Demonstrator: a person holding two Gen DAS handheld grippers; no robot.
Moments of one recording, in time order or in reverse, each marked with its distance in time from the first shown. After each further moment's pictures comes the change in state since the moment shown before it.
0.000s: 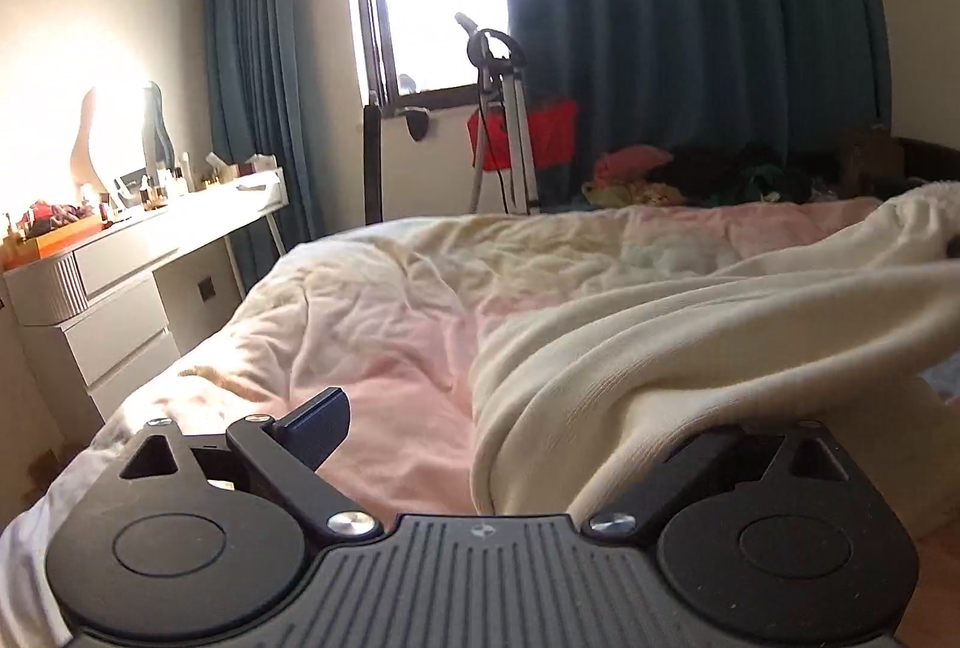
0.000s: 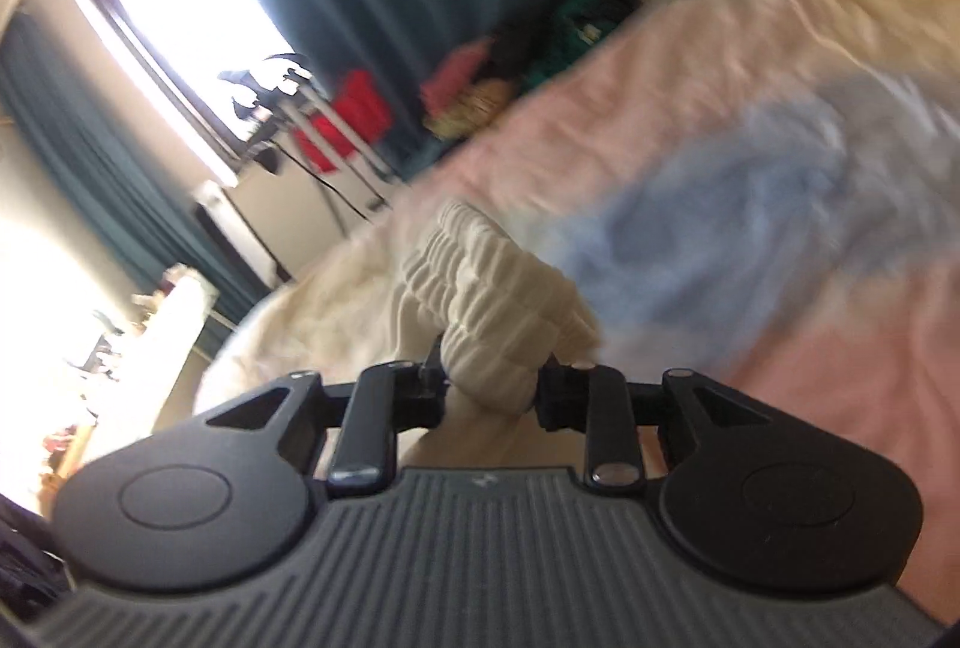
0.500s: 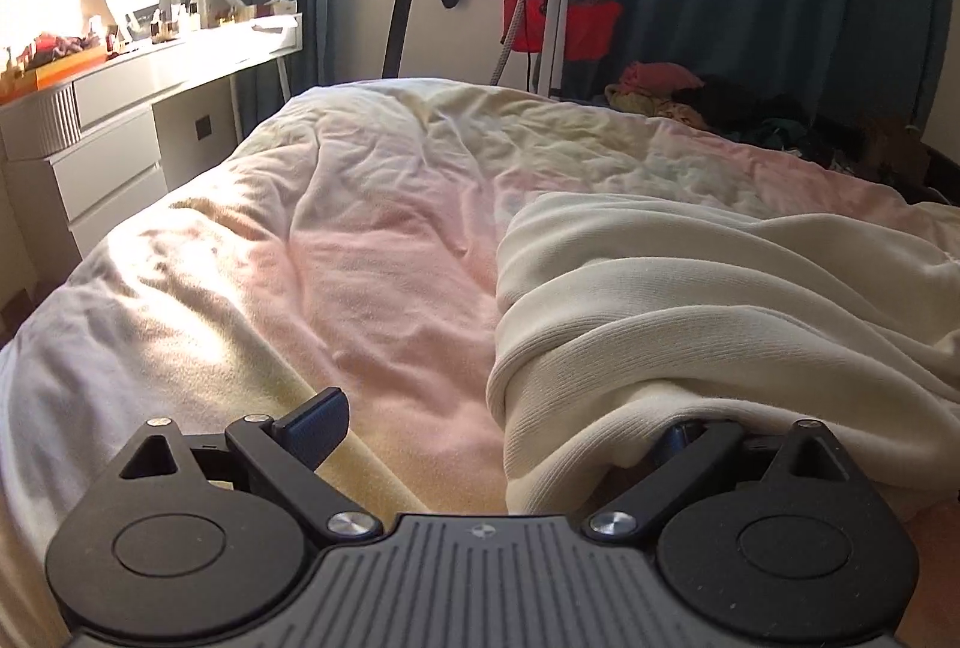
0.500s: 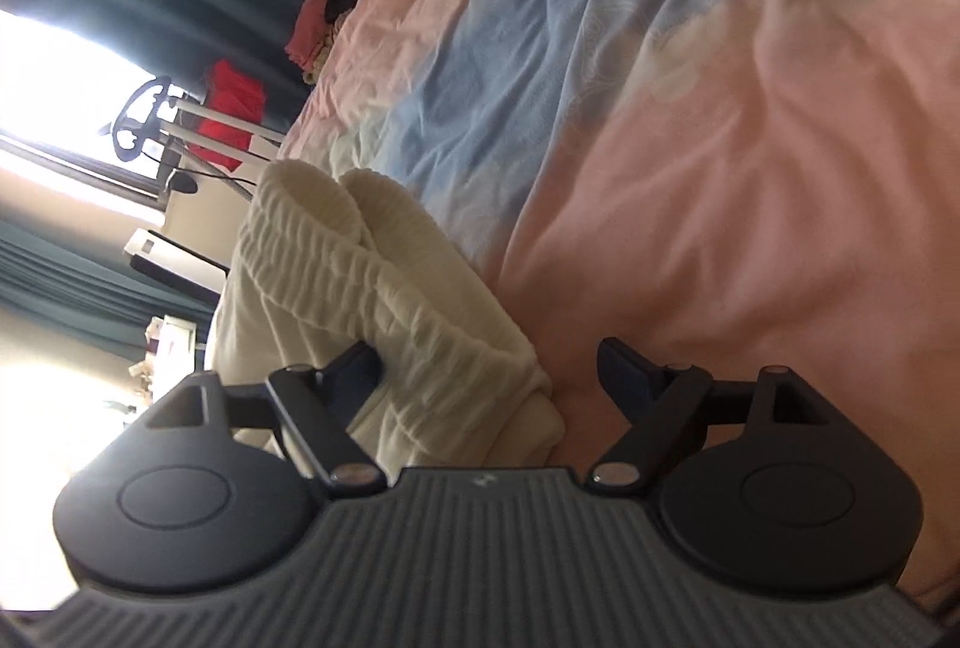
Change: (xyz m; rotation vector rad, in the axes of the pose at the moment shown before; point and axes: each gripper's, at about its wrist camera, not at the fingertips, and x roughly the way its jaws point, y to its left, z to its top) left arm 0.021 0.038 -0.015 -0.221 0.250 -0.057; right arm -0.008 -0.069 -0.030 0.378 0.158 -0.056
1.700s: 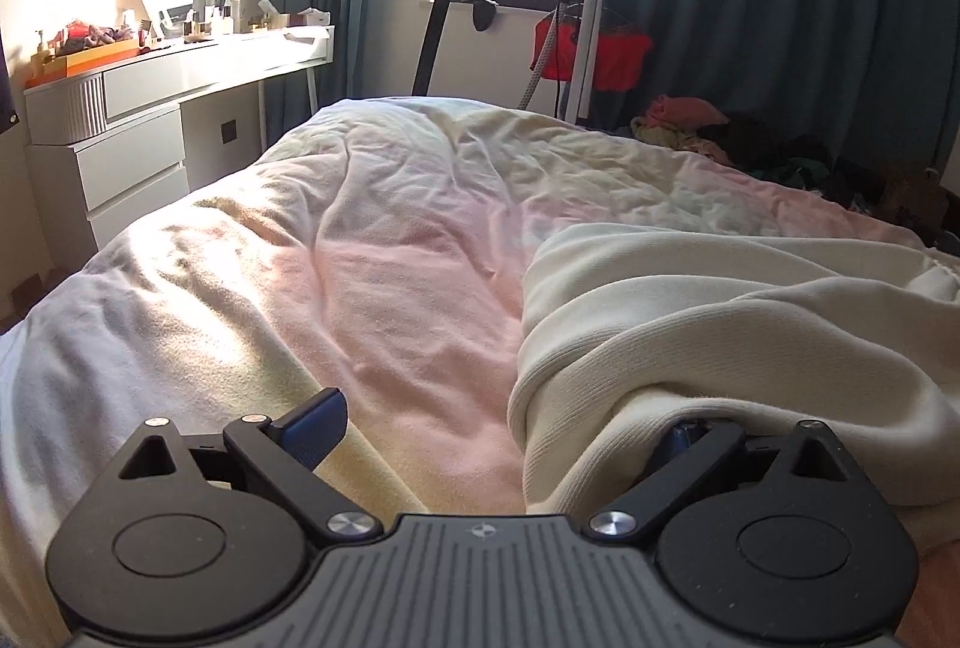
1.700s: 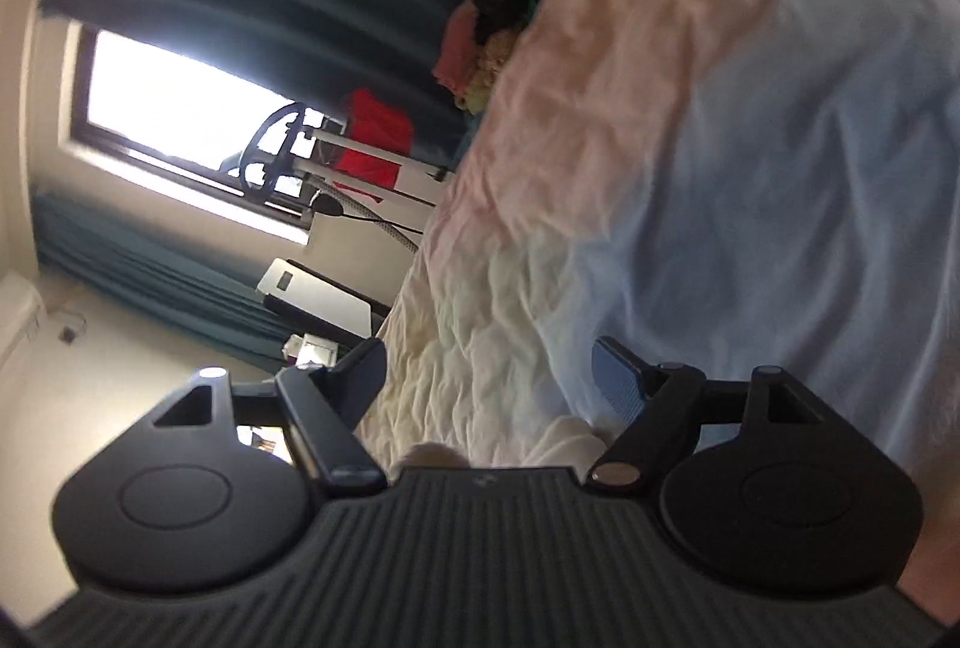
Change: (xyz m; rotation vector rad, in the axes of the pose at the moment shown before) left arm 0.000 0.001 -0.002 -0.049 -0.063 0.042; right arm 0.124 0.026 0.134 0.041 0.045 0.354
